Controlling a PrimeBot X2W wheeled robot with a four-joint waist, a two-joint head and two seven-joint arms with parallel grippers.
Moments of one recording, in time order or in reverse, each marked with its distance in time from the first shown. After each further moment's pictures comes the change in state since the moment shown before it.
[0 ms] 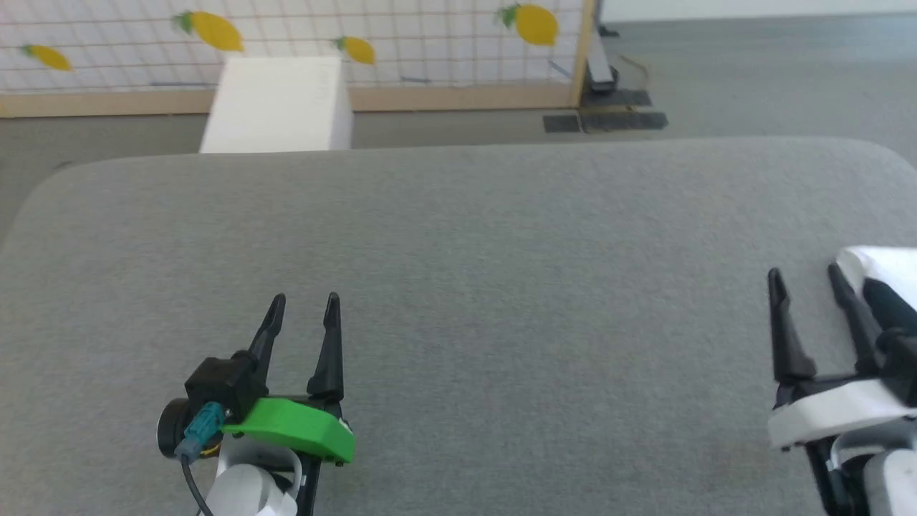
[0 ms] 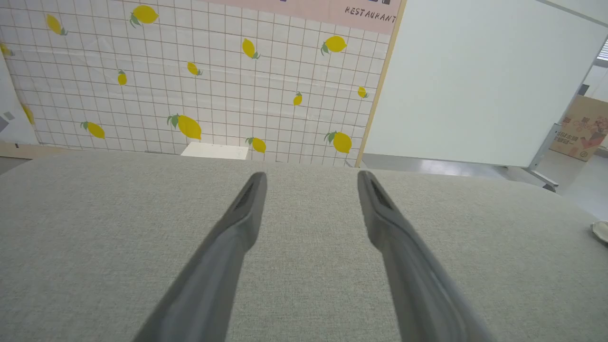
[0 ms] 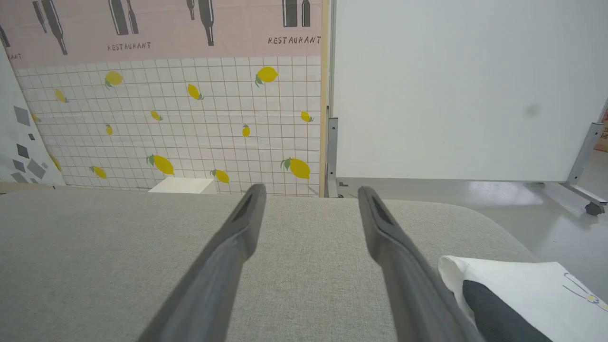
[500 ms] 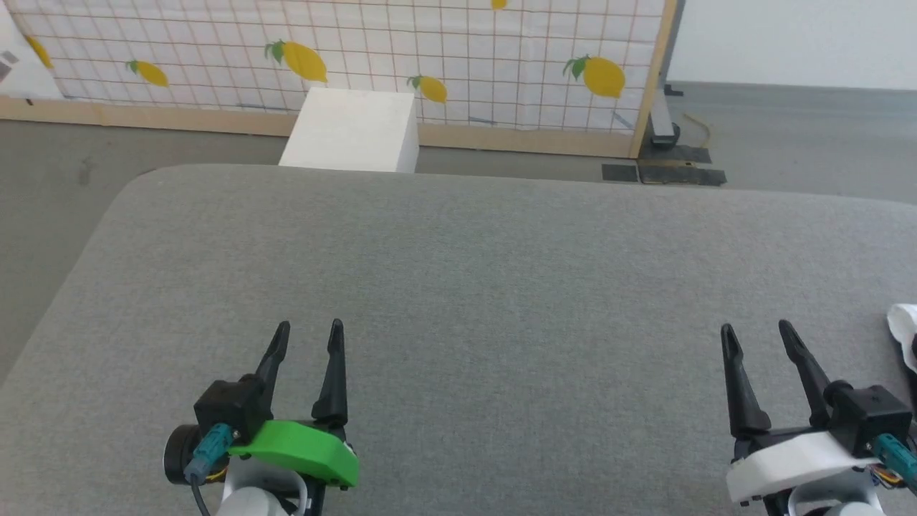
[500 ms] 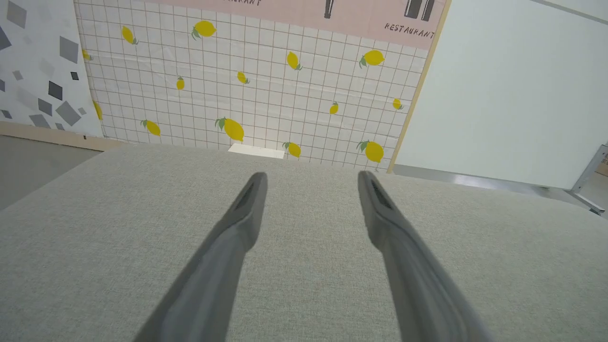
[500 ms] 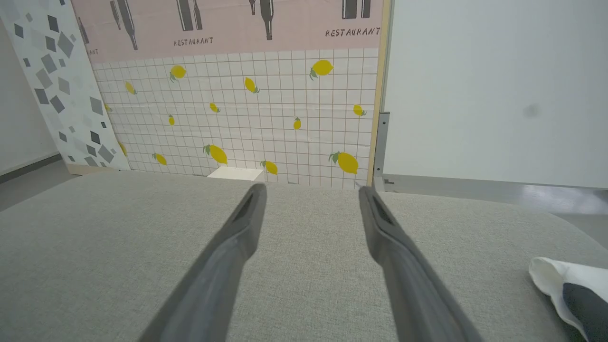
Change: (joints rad) left arm 0.049 -0.002 -0.012 0.010 -0.004 0.018 0.000; right arm 0.126 0.105 0.025 -0.053 -0.075 0.000 0.016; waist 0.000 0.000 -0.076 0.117
